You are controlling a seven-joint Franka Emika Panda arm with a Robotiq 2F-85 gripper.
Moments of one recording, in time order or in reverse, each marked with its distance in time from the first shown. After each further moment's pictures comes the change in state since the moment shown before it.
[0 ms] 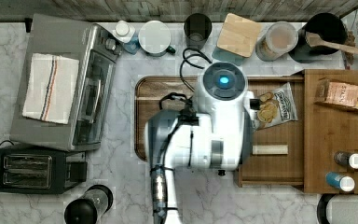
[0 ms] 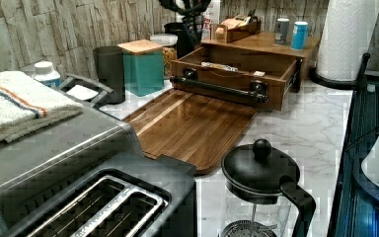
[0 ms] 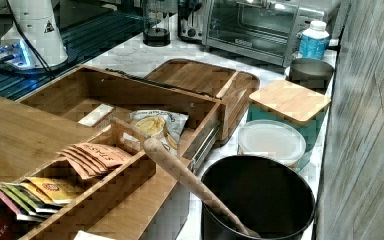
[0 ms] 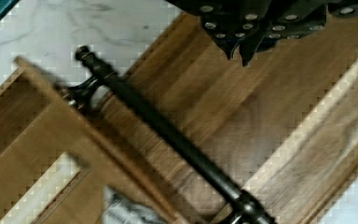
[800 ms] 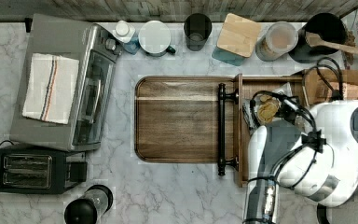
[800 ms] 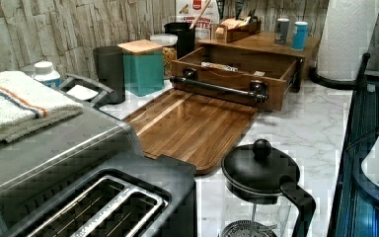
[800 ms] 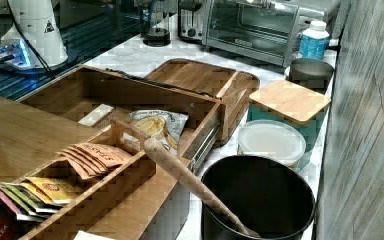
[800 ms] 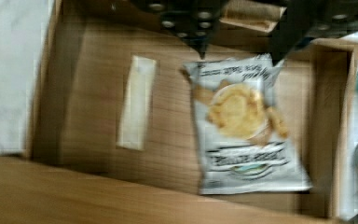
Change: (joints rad) arm -0.225 -0.027 -0.157 0.000 0.005 0.137 0.280
